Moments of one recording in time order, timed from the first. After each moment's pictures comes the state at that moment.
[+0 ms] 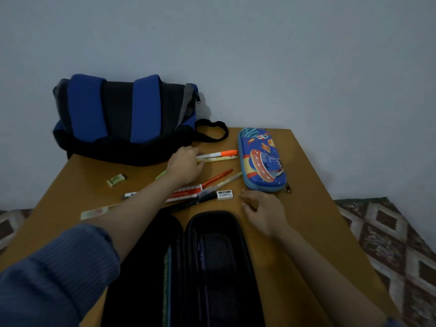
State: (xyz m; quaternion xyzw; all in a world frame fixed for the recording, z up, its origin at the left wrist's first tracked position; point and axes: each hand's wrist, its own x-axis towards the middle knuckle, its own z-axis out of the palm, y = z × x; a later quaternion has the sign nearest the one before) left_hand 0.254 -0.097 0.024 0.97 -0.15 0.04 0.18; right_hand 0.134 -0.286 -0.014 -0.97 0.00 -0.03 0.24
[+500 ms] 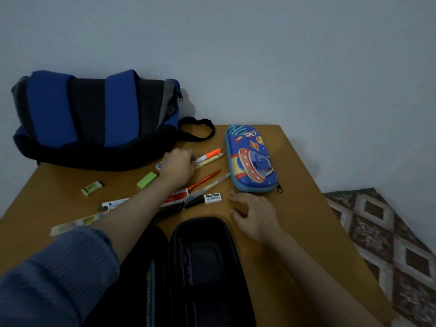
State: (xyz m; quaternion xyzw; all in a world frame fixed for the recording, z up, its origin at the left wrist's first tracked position) left_hand 0.282 -0.120 -0.001 0.98 -0.16 0.05 0.13; right_hand 0.136 -0.291 -0.018 -0.97 -0.01 -0.01 0.24
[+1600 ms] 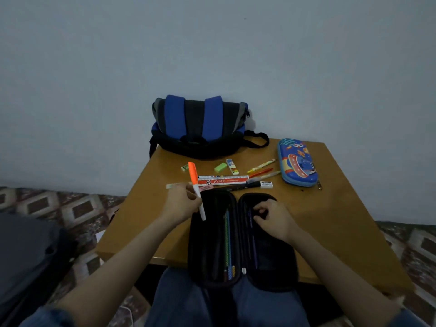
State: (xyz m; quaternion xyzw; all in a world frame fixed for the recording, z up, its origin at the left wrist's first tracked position) left_hand 0.060 0.033 0.052 0.89 0.05 -0.02 0.46; right_hand 0.058 -0.206 0.018 -0.97 -0.07 0.05 0.23
